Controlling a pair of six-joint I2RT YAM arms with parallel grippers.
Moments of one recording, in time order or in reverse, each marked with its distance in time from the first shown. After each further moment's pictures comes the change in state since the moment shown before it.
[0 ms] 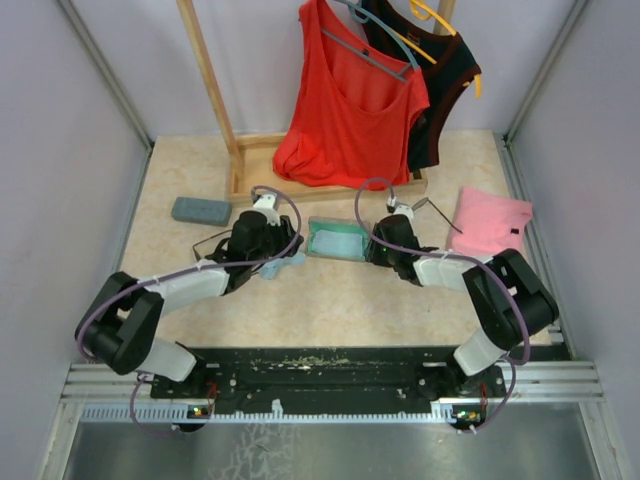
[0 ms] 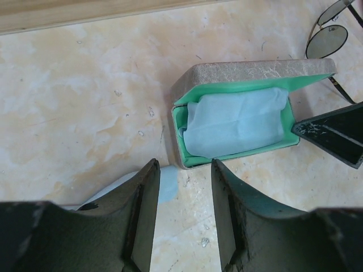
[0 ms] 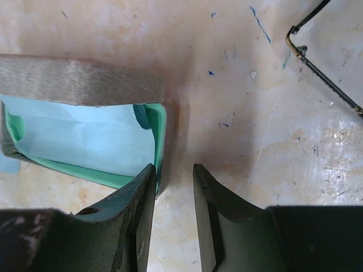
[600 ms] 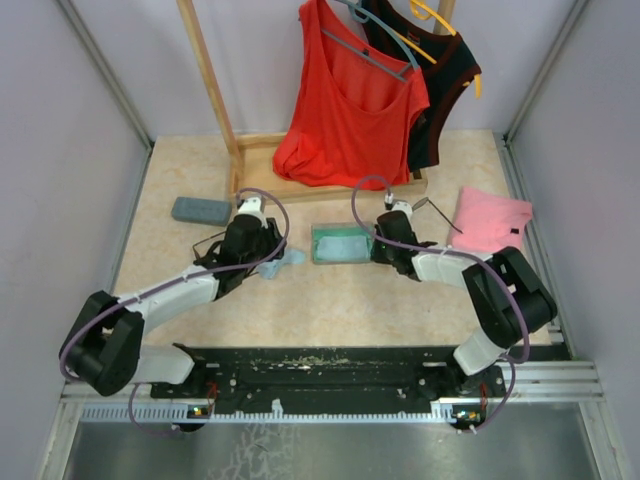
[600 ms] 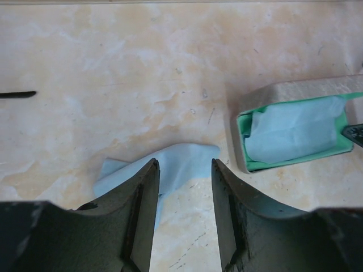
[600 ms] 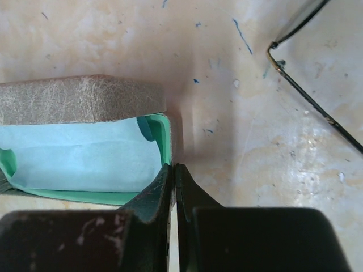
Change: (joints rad) left arm 0.000 -0.141 -0.023 -0.199 -0.176 -0.053; right arm 0.000 0.031 0.052 -0.072 0.039 -0.053
